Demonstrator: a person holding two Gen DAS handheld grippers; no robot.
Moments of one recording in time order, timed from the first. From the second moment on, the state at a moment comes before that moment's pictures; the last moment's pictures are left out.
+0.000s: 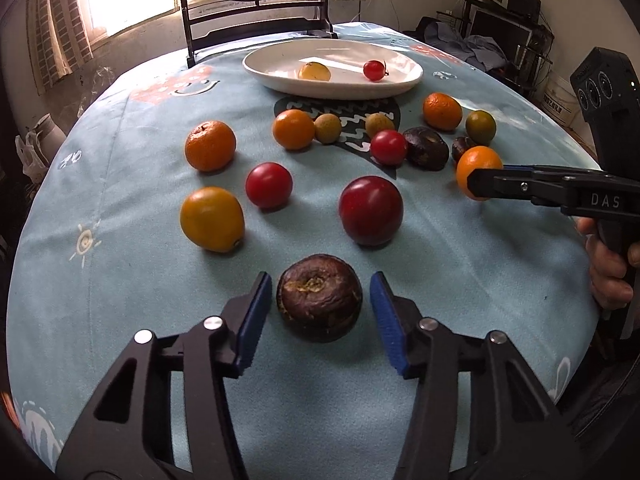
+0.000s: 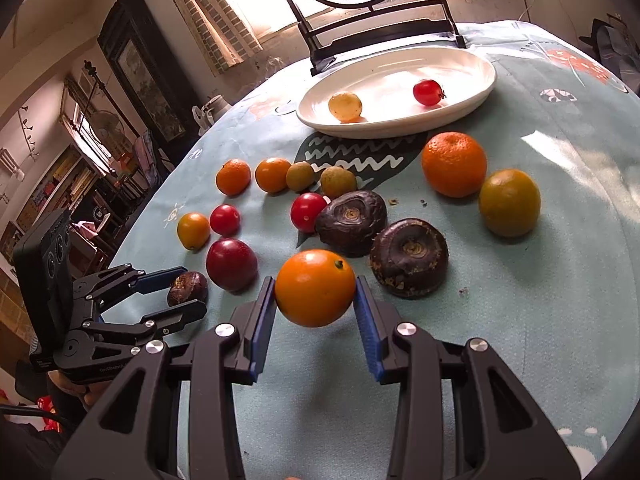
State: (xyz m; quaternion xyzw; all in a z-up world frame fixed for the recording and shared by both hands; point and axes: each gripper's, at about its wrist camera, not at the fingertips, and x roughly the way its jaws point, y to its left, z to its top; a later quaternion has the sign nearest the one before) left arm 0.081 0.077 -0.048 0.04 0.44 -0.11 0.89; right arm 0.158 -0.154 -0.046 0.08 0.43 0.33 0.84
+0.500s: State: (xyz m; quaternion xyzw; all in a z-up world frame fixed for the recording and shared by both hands) left arm 0.077 0.082 -0.046 0.02 0.44 -0.11 0.89; right arm 0.158 -0.158 -0.045 0.09 0.42 0.35 0.83
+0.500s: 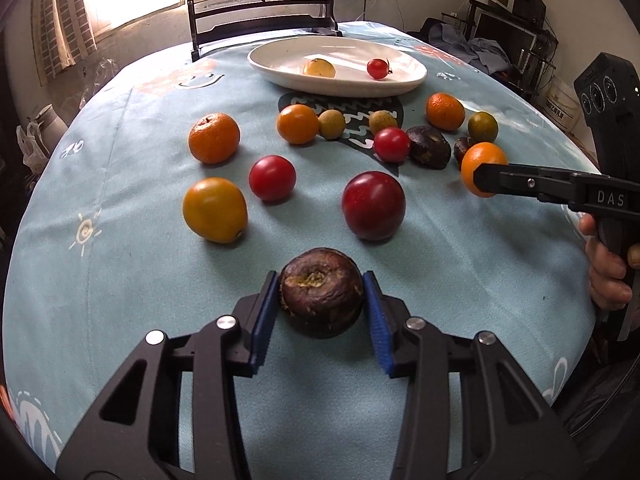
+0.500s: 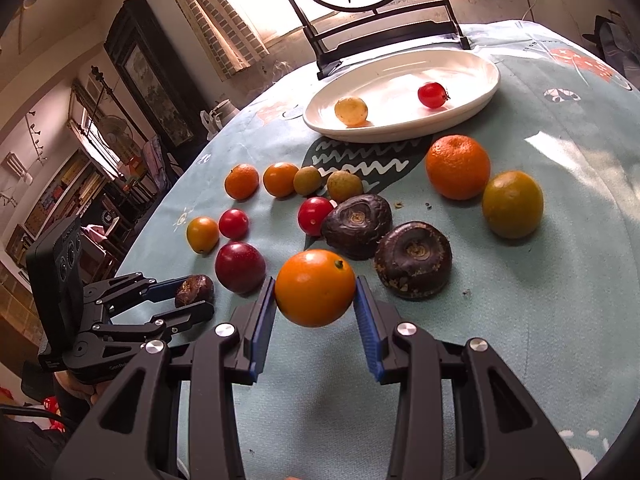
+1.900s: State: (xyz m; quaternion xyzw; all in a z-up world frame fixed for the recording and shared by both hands) left arm 0.258 0.067 0.031 0.02 0.37 0.00 0.93; right arm 0.295 -0.164 0.013 -0.04 0.35 0.24 0.90
